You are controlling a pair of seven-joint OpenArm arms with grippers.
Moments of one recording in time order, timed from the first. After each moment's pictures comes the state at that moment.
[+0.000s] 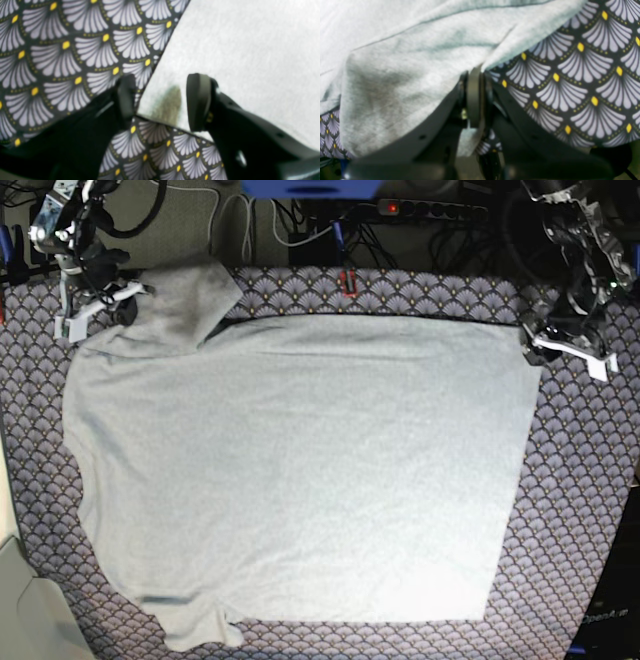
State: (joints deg) left arm 12.1 -9.1 -36.3 87.0 -32.4 -13.7 50.2; right arm -23.9 0.6 34.7 96.1 24.5 25.6 -43.6
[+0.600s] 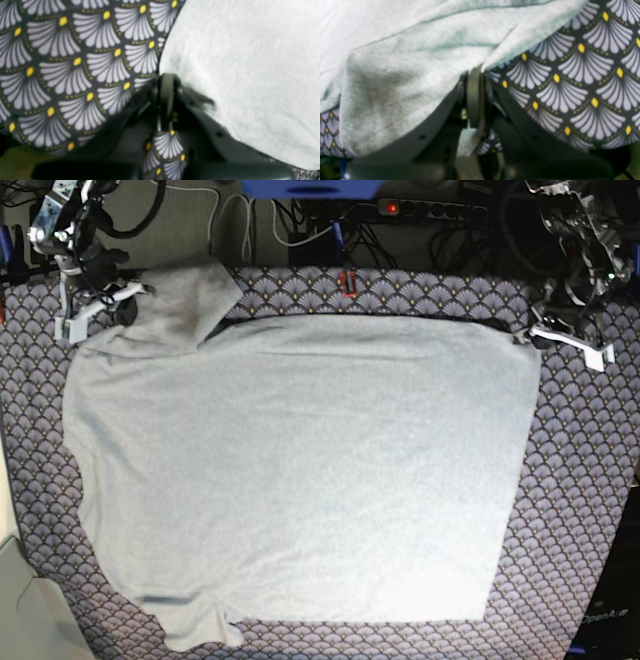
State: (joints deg) left arm 14.0 -9.0 -36.2 87.1 -32.9 -13.9 50.4; right arm -23.9 1.4 34.4 96.2 24.7 25.8 -44.0
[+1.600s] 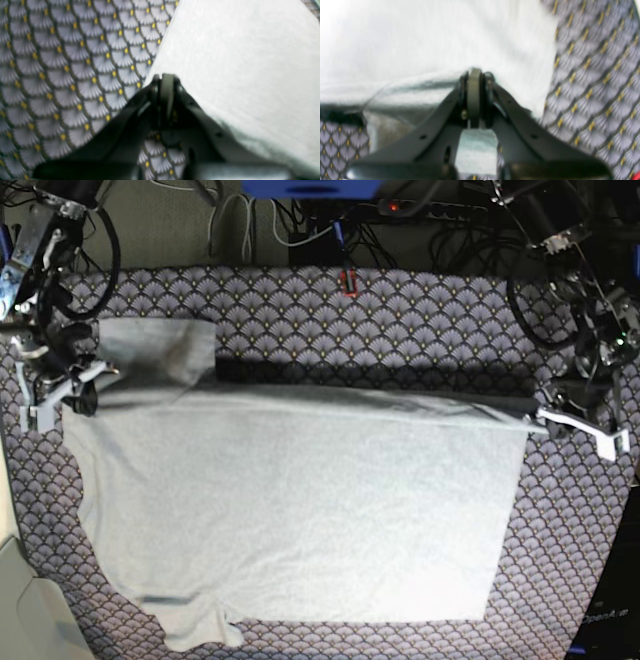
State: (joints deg) left arm -0.3 -8.3 -32.4 96.6 -23.5 -13.0 53.4; right arm -9.3 11.5 31.4 99.1 22.8 26.1 -47.2
